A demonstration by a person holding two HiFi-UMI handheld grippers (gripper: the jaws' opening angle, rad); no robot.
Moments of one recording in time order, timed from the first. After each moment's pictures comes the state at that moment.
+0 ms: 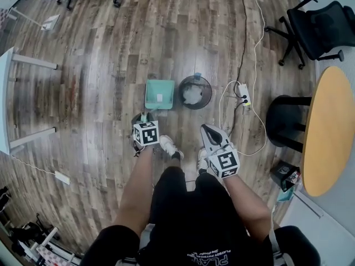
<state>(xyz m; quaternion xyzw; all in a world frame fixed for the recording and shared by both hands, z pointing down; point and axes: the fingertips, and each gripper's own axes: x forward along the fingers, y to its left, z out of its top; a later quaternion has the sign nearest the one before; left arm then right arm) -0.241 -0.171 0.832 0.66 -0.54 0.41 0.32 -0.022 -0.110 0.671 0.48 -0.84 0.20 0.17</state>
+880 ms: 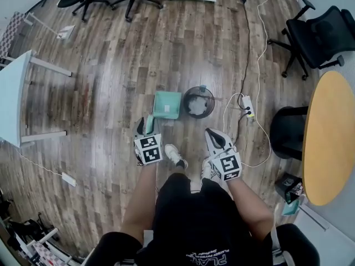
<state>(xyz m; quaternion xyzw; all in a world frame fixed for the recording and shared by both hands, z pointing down) -0.215 -0.158 0.692 0.71 -0.60 0.30 0.22 0.006 -0.092 0.629 0.47 -0.85 0.16 0.14</state>
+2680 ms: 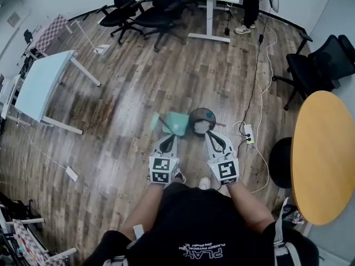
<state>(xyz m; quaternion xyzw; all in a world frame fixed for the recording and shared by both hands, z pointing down) -0.073 0.020 0.506 0.81 -0.55 0.17 0.12 0.048 0.016 0.460 0.44 -0.89 -0.02 0.07</state>
